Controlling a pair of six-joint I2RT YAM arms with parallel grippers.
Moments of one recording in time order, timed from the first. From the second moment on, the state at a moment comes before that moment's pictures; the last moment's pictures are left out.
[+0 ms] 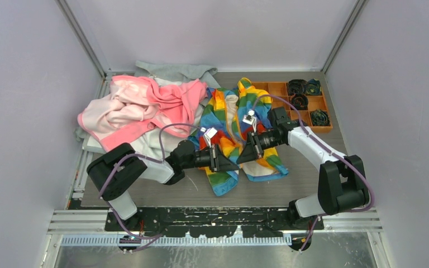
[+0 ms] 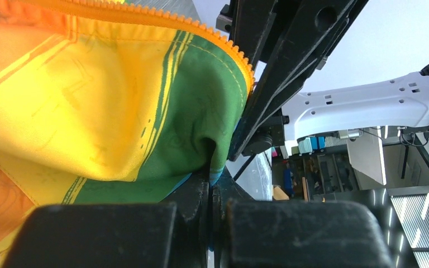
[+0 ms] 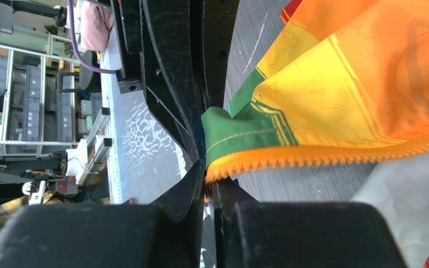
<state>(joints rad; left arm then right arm) -0.87 1.68 0.54 1.07 0.55 -1.09 0.26 1.42 0.89 -0.70 -1.18 -0.24</state>
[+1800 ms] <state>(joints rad) -0.86 1.44 0.53 0.75 0.47 -0.89 0.09 1.26 0.74 -0.82 -0.28 -0.68</state>
